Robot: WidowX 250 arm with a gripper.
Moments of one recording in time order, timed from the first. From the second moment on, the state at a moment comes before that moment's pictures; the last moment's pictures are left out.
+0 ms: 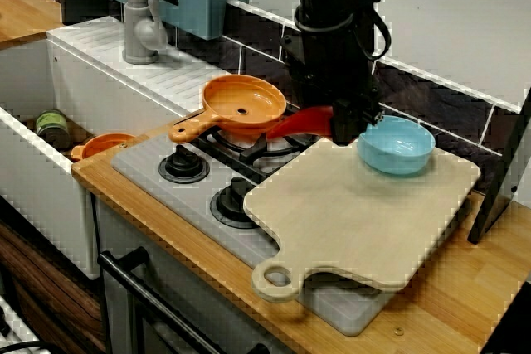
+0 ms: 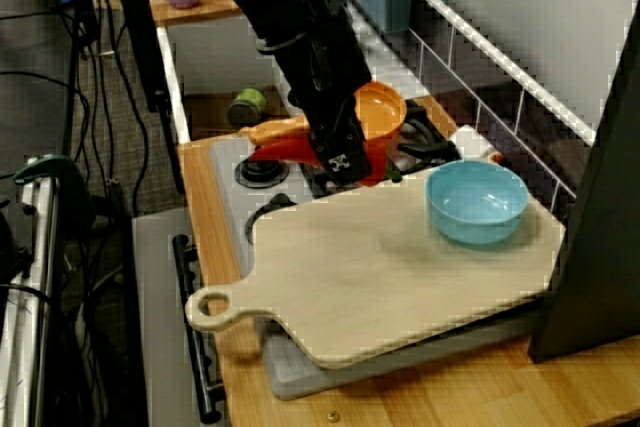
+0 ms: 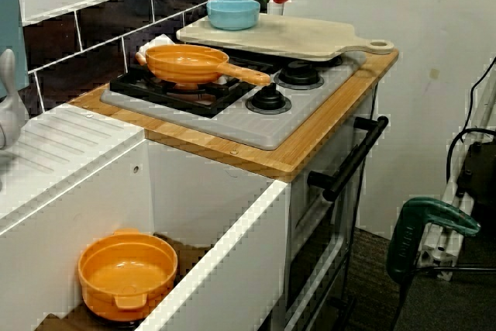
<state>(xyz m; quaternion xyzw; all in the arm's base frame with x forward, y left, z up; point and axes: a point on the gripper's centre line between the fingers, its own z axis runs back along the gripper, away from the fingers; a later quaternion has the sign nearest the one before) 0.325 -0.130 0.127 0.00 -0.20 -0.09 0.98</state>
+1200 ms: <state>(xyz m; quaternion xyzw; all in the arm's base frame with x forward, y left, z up) 0.313 -0.149 0.091 0.03 -0.22 -0.07 0.97</state>
